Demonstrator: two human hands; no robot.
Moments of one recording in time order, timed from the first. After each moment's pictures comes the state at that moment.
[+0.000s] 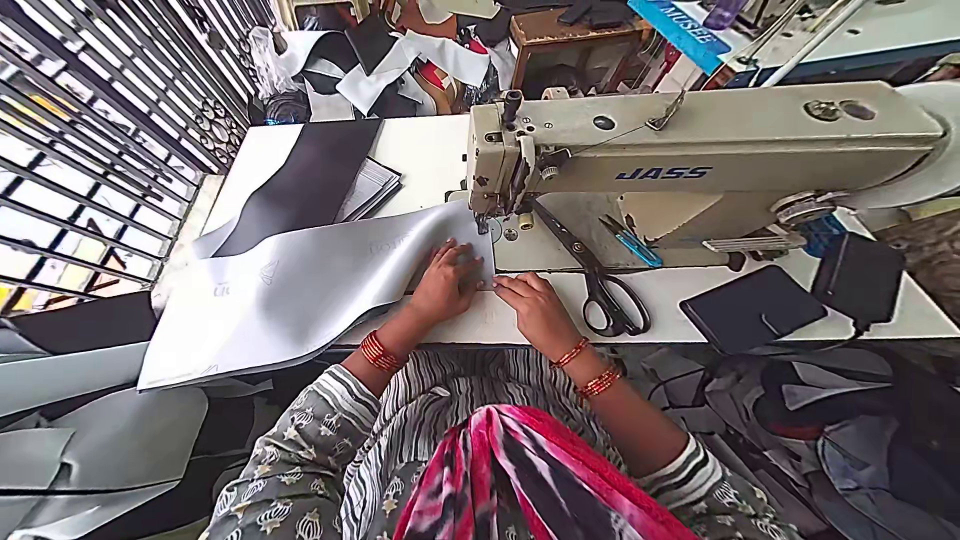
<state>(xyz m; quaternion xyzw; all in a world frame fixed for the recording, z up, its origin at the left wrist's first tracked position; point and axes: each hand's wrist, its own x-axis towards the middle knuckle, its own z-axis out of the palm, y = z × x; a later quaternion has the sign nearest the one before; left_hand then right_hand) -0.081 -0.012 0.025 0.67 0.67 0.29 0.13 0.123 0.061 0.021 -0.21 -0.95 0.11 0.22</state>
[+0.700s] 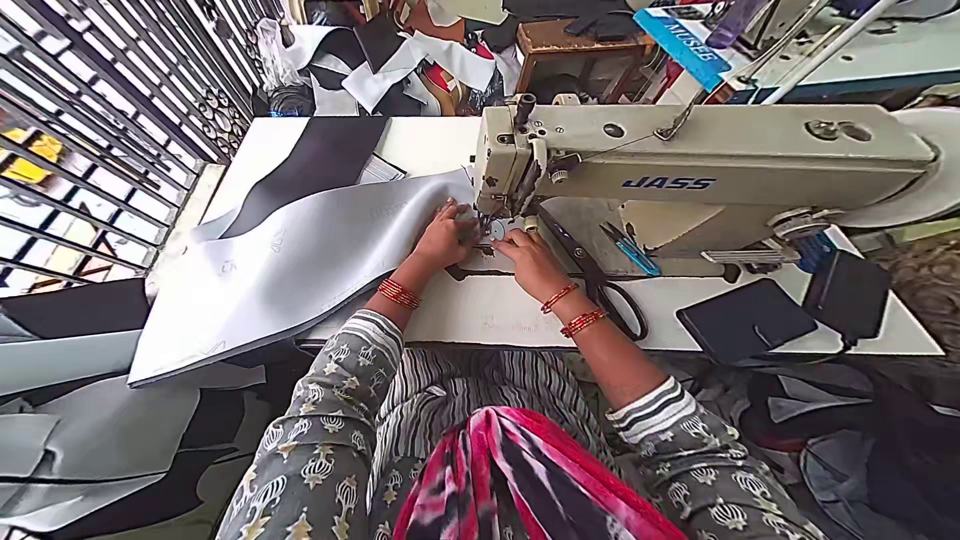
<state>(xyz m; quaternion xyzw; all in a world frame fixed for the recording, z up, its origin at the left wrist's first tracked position) -0.126 0.054 0.033 0.67 0.66 0.31 0.12 0.077 0.124 0.050 -0.27 -0.95 0.13 0.09</state>
